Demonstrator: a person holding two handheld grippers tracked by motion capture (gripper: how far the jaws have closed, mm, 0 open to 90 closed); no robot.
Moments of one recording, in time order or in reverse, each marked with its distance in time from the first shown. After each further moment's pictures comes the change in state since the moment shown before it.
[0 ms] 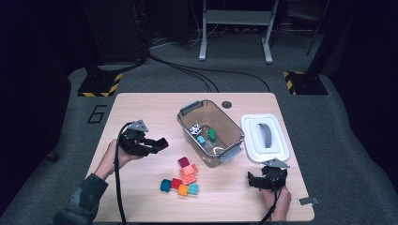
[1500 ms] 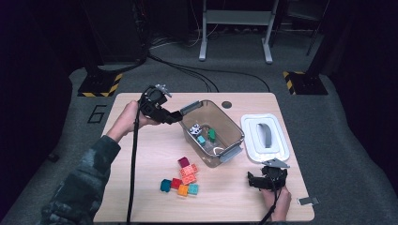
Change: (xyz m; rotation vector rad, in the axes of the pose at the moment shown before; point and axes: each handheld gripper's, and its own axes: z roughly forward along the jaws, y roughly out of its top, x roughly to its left) left arm 0.013 0.131 -0.003 0.161 0.029 0.073; right arm 0.000 0.000 0.000 0.000 0.001 0.000
